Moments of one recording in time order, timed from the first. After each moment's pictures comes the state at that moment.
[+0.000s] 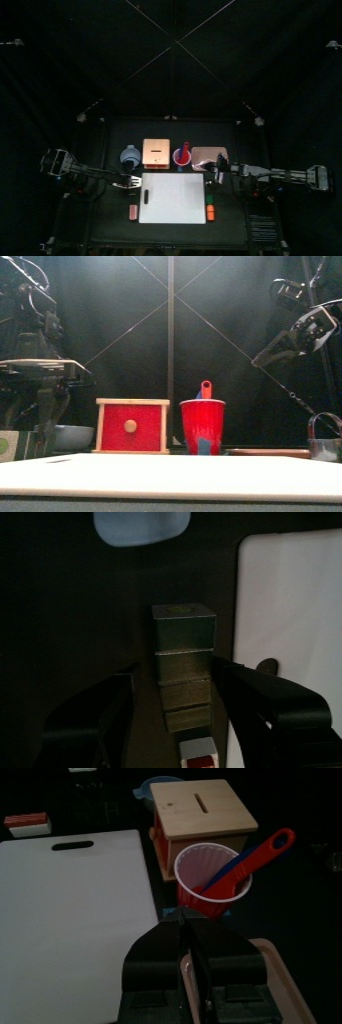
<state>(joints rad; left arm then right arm) -0.12 -0.13 0.86 0.14 0.76 -1.70 -0.25 -0.76 1.19 -0.10 -0.08 0.01</state>
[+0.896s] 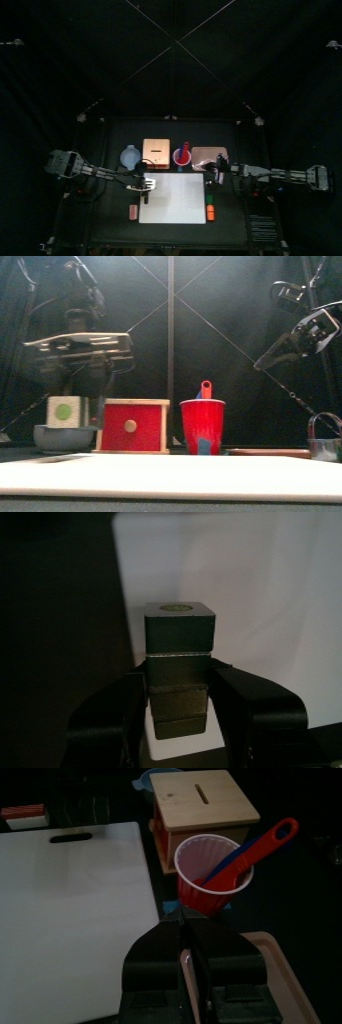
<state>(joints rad) -0.13 0.03 0.52 0.10 0.87 -1.68 -0.25 -0.76 1.20 -0.10 -0.07 0.01</state>
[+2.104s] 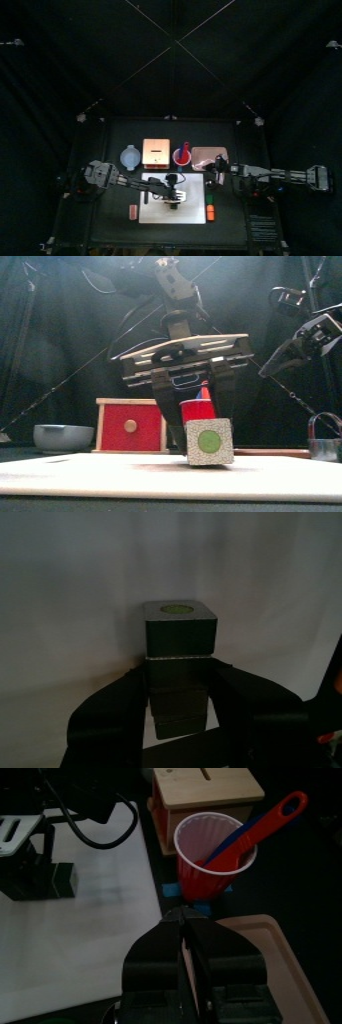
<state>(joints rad) -0.18 0.49 -0.03 -0.02 0.89 -1.63 -0.25 -0.77 1.21 -0.10 0.00 0.01</state>
